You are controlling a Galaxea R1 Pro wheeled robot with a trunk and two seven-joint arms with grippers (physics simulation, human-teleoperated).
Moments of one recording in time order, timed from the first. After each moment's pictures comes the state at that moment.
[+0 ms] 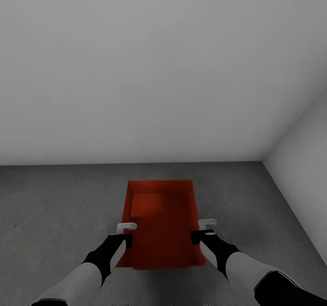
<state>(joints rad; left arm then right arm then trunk) -0.69 -0.13 0.01 -0.38 0.05 0.33 0.24 -0.80 0.09 0.56 -0.17 -0.49 0.14 -0.20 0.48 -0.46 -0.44</state>
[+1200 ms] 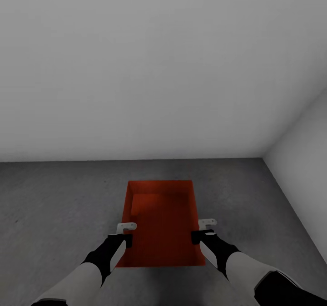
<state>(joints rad) -0.69 -0.13 0.01 -0.38 0.05 0.33 0.24 -0.80 0.09 0.56 -0.17 -0.49 0.14 -0.20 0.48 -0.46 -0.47</state>
